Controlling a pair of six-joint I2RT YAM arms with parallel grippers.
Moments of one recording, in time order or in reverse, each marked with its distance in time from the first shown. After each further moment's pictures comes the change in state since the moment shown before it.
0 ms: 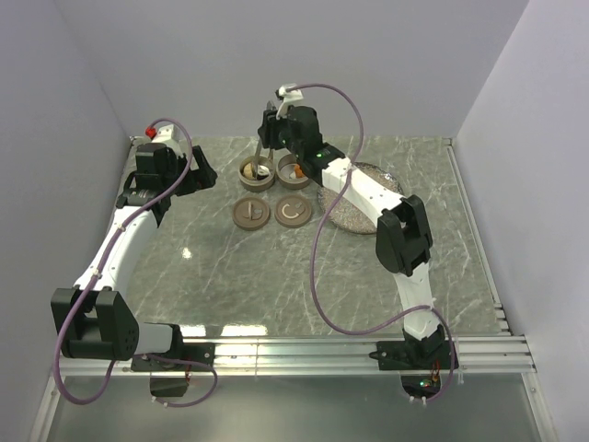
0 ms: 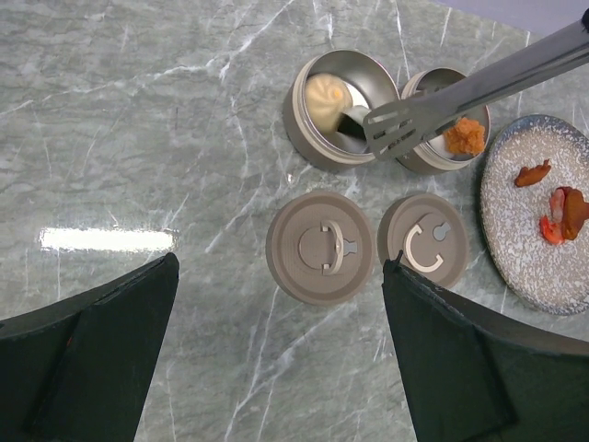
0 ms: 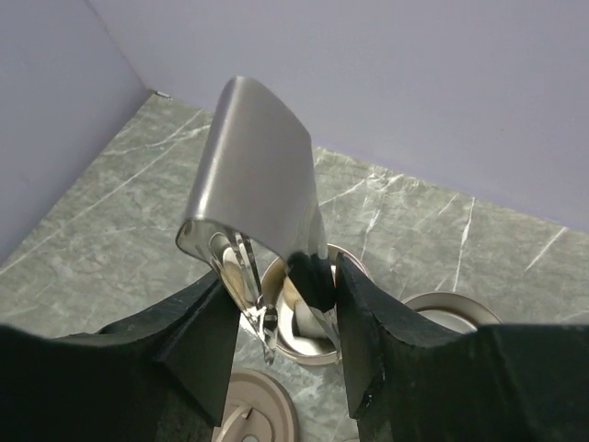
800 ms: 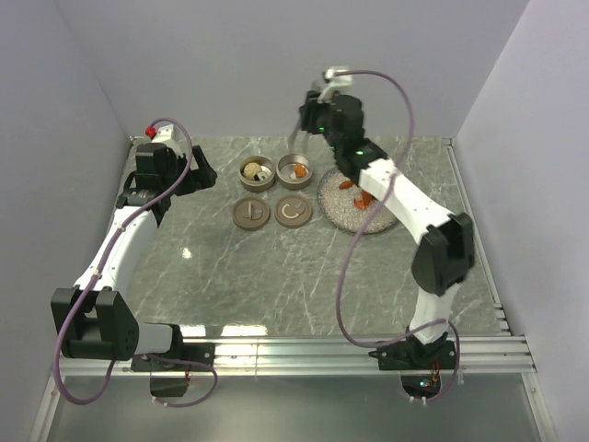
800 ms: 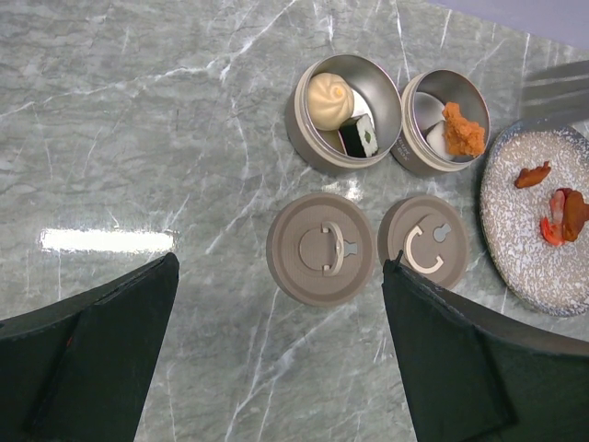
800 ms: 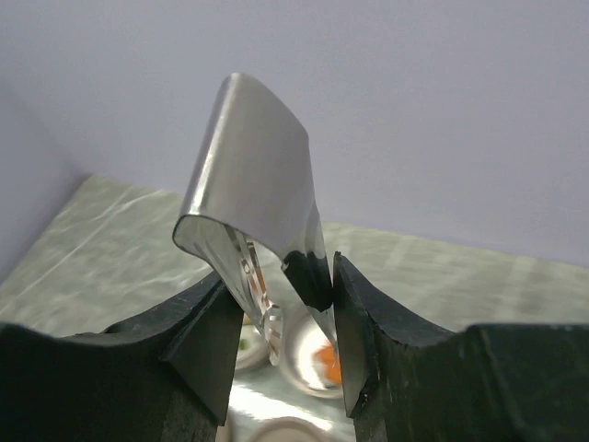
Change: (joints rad) left arm 0.000 0.000 0.000 0.002 -0.003 0.000; right arm -0.079 -0.247 -0.180 0.025 0.105 -0.024
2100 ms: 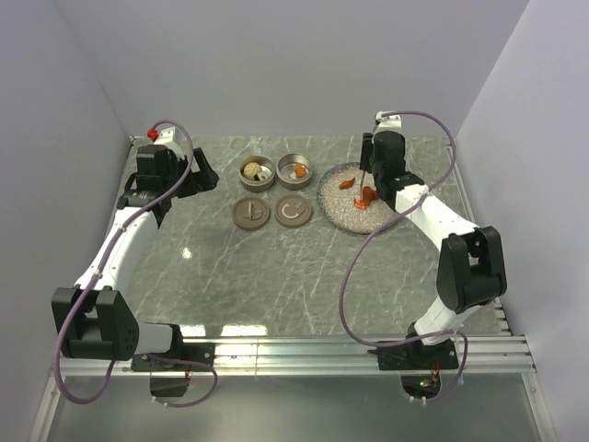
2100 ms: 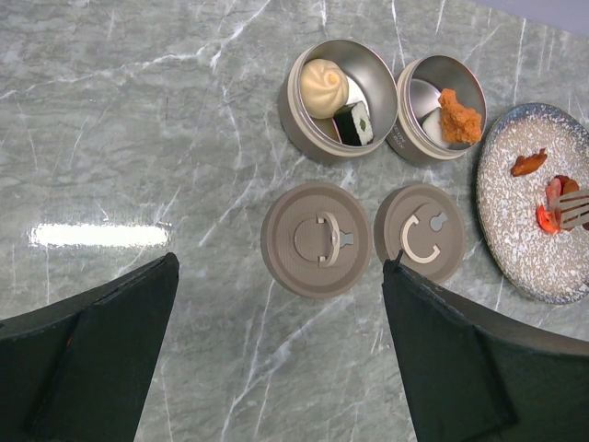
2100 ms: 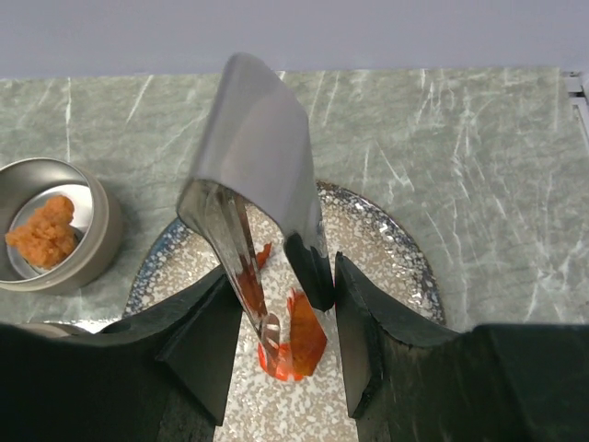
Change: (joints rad) left arm 0.001 0.000 -0.016 0.002 0.027 -0.001; right arm -0.269 -0.256 -0.551 -0.008 0.159 -0.098
